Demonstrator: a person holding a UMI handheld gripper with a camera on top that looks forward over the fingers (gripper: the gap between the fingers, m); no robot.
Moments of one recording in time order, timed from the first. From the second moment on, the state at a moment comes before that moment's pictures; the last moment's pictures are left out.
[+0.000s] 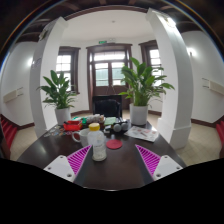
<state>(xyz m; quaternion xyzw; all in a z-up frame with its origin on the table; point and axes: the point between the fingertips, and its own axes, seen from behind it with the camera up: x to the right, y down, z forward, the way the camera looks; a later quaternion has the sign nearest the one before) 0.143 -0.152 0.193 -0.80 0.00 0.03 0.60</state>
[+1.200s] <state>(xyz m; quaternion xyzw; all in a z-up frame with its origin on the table) 0.056 0.023 0.069 -0.78 -0.04 0.00 0.63</state>
